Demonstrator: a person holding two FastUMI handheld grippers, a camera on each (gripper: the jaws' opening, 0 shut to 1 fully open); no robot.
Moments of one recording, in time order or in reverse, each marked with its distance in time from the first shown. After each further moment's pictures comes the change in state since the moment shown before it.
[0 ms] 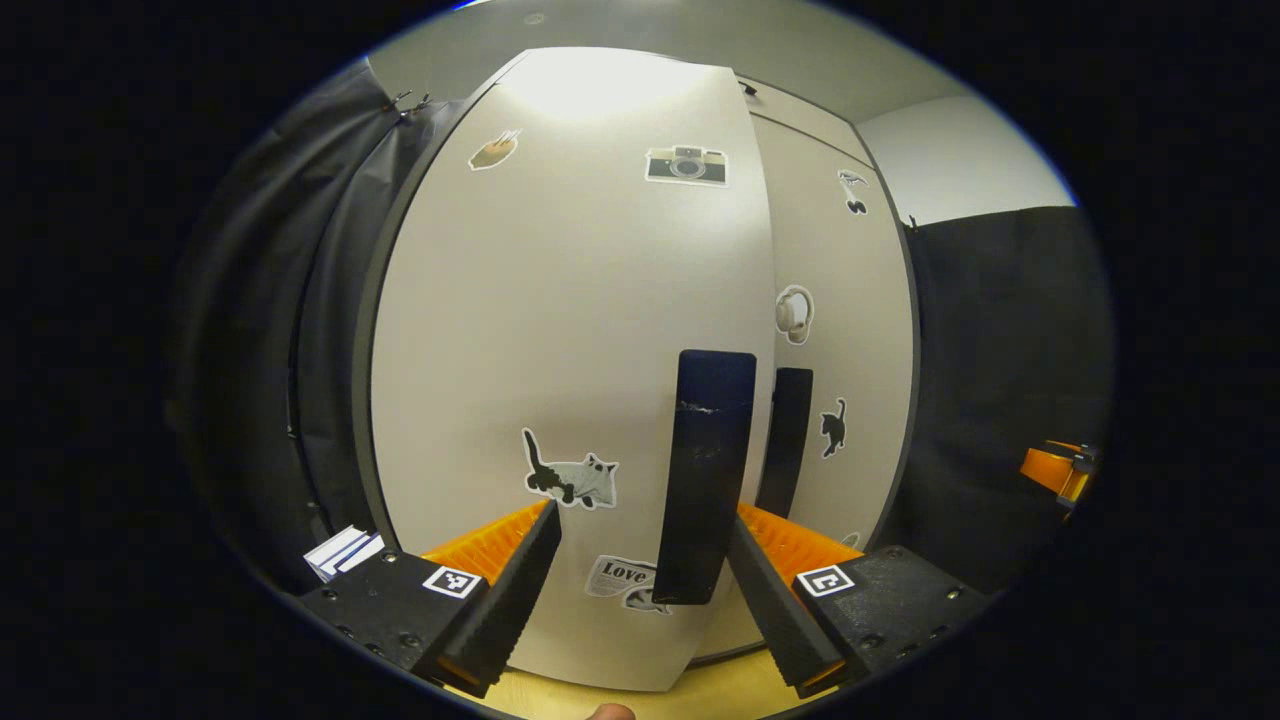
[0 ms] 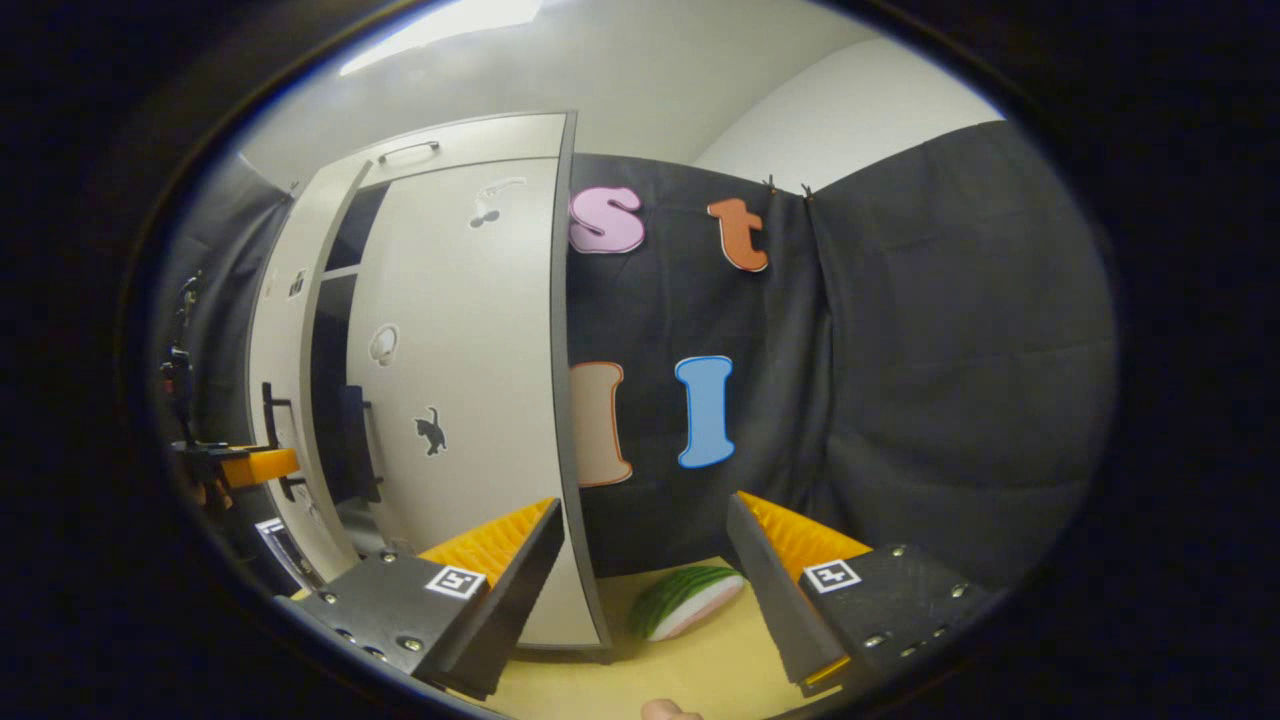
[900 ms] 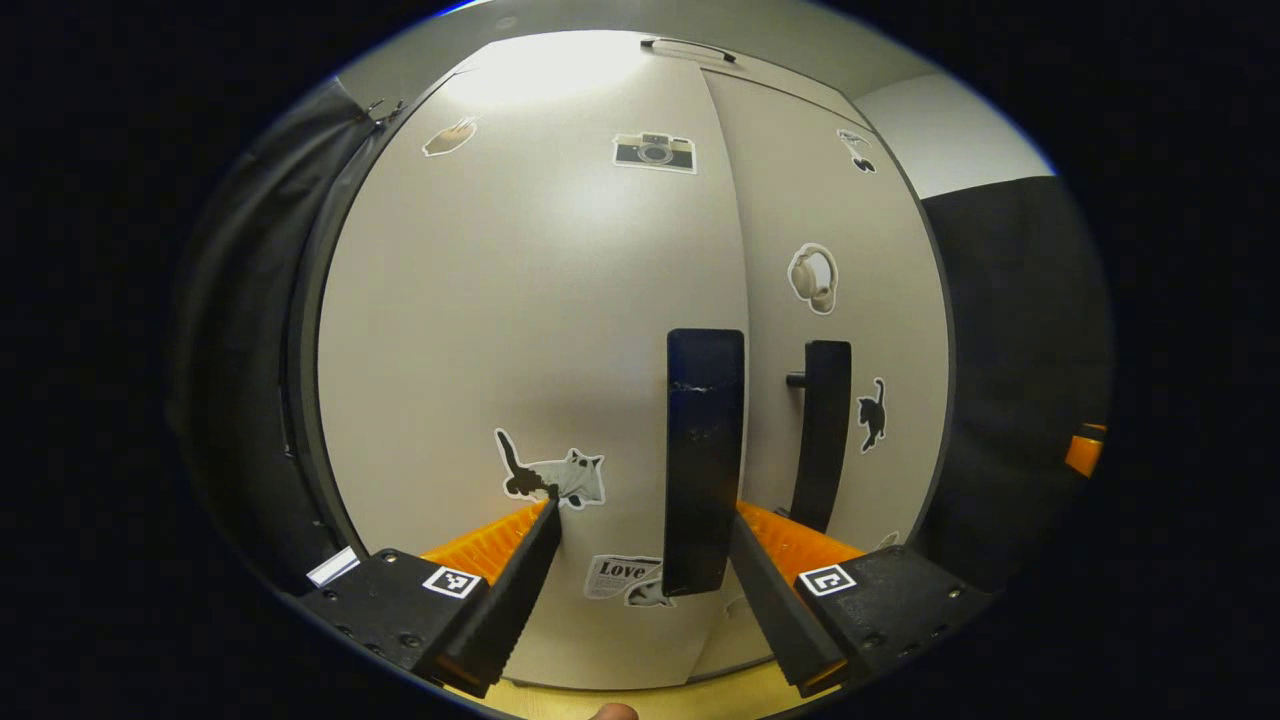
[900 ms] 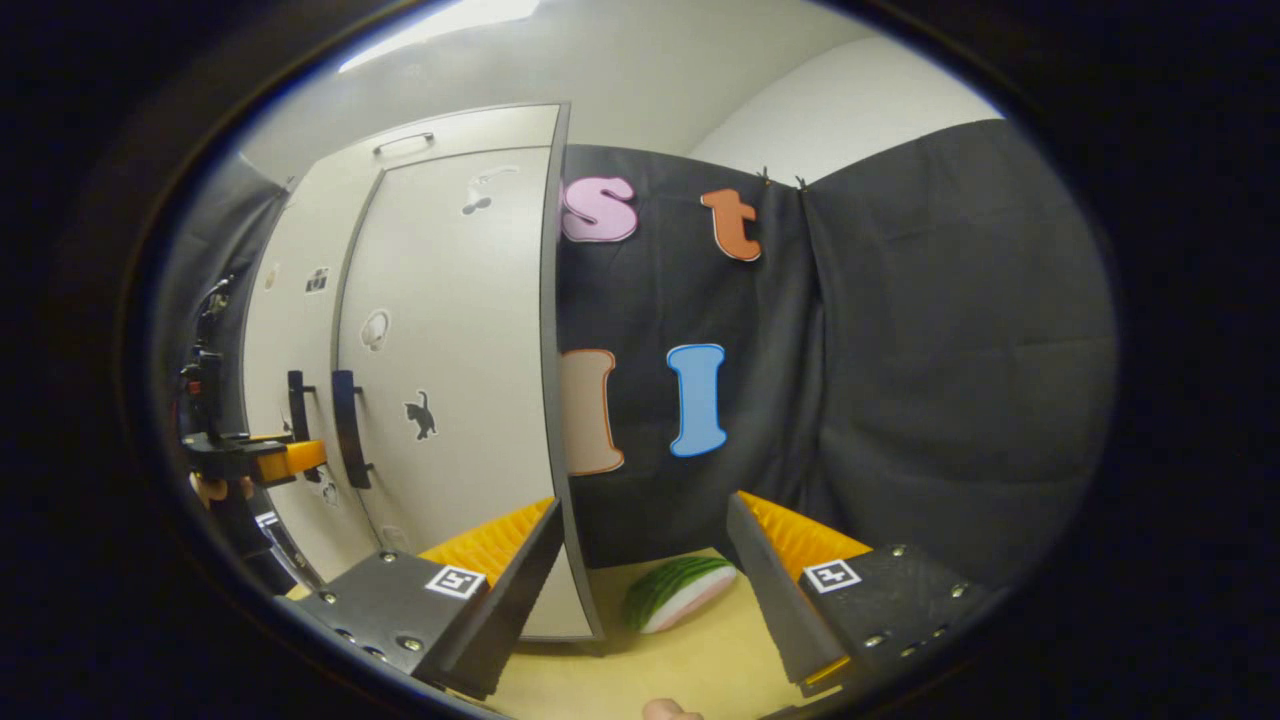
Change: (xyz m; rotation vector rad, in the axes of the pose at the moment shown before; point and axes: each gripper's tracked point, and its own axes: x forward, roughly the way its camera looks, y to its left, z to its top) left arm 0.006 -0.005 -0.004 0.080 0.012 0.034; right arm -0.006 -0.005 -0.008 -0.002 0.023 -0.011
